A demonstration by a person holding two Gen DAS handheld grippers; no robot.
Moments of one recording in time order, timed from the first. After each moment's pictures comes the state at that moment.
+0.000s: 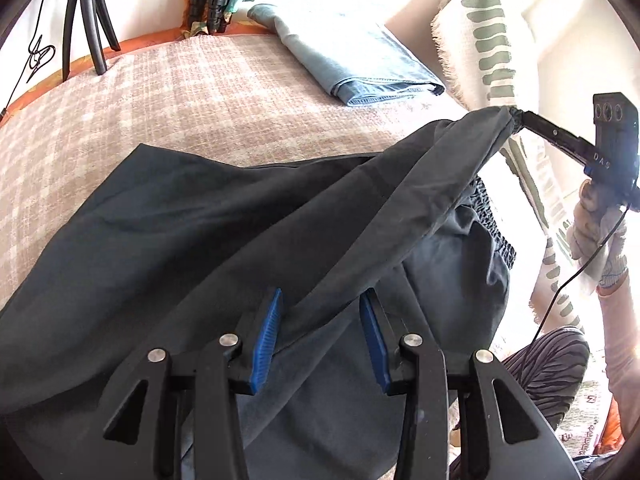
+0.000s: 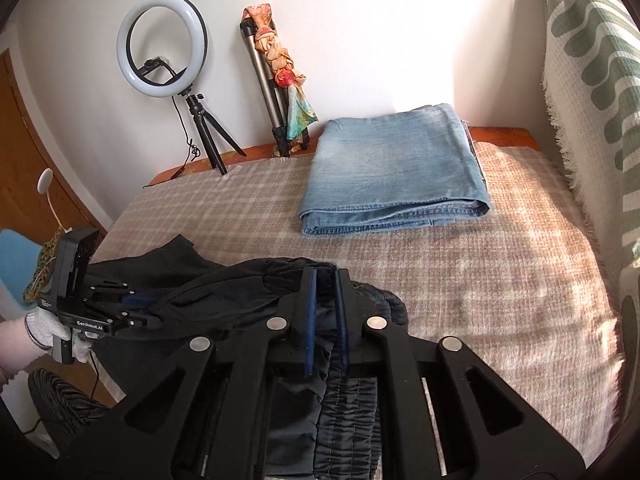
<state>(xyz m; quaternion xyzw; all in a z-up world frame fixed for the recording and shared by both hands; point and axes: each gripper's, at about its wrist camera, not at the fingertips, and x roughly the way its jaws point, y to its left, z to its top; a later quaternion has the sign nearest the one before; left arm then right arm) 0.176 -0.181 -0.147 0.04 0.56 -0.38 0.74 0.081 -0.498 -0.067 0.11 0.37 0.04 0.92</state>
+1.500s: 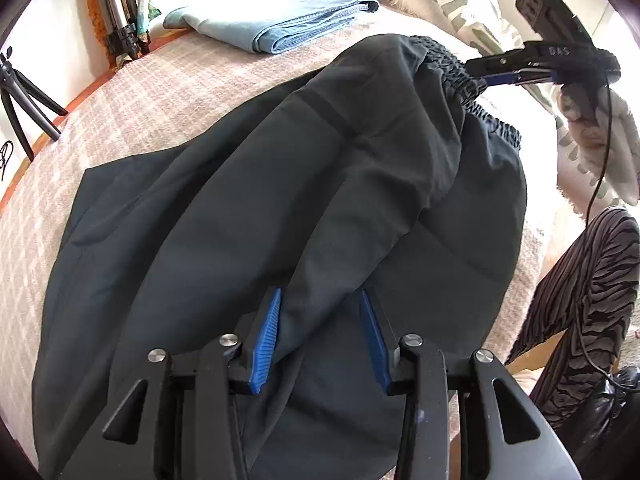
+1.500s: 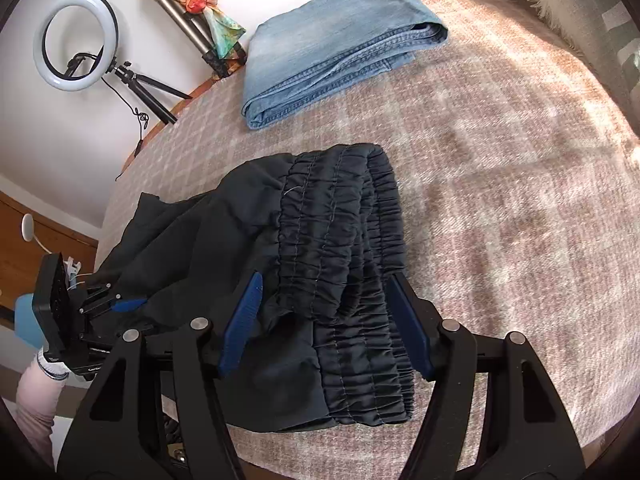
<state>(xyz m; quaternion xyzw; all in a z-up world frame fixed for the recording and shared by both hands) 0.126 -0.206 -0.156 0.23 0.52 -0.42 0.71 0.085 -0.508 -0.157 0.26 0.50 0.03 0.83</state>
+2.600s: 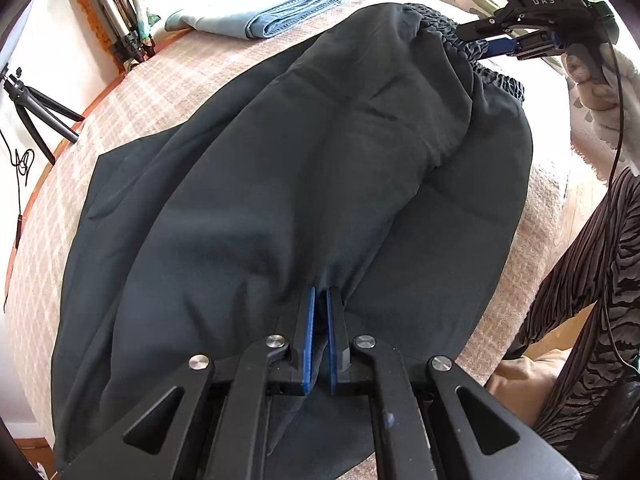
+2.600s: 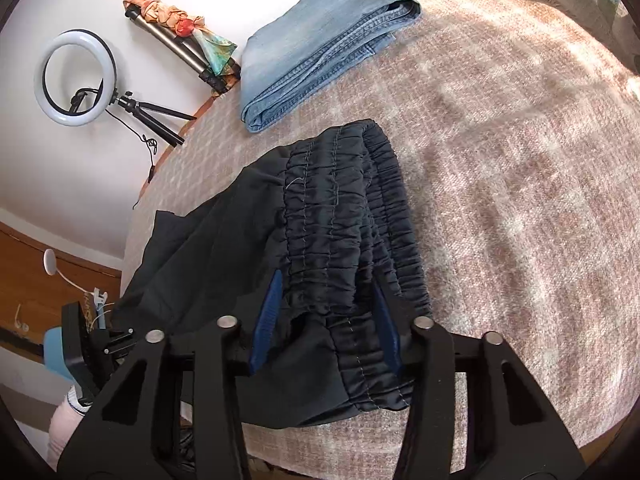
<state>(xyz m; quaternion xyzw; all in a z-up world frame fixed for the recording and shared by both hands) 0.092 -0.208 -0.163 0.30 0.50 -0.37 0.72 0.068 -0.511 -0.170 0.32 0.47 0.01 0.82</state>
